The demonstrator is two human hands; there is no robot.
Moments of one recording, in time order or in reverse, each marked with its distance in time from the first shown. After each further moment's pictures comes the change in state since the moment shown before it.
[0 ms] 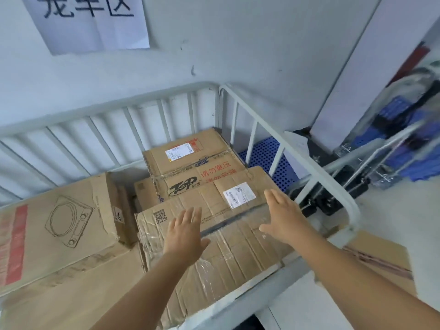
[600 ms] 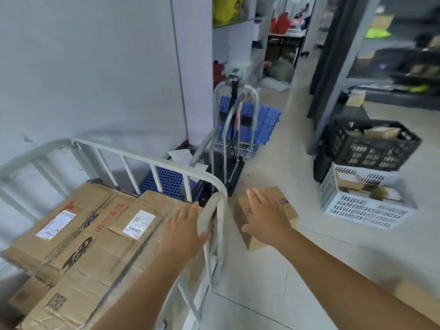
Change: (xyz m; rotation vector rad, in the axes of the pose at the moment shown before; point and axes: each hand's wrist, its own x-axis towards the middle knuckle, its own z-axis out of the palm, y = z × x) left_hand -0.069 0.195 -0.022 0.075 0.017 0.680; right_hand -0.230 0.096 -0.003 0.223 0.300 0.564
